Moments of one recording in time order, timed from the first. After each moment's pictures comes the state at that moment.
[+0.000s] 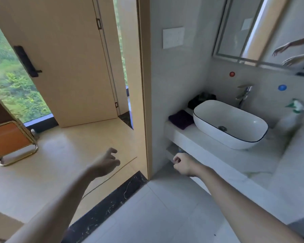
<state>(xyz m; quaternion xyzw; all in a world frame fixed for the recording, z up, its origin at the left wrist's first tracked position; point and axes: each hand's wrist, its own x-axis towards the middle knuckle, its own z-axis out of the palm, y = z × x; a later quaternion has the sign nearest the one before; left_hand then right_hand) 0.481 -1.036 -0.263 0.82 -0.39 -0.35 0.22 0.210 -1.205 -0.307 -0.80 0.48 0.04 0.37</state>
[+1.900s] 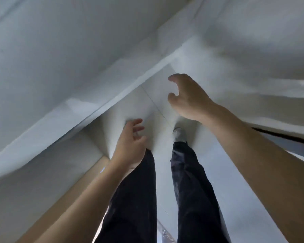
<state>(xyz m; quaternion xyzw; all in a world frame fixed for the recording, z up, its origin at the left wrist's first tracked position) 0.250 -1.466 -0.717 0.53 -0.61 -0.56 -0.16 0.054 -1.386 -0.727 -0.25 0.85 -0.18 0.43</state>
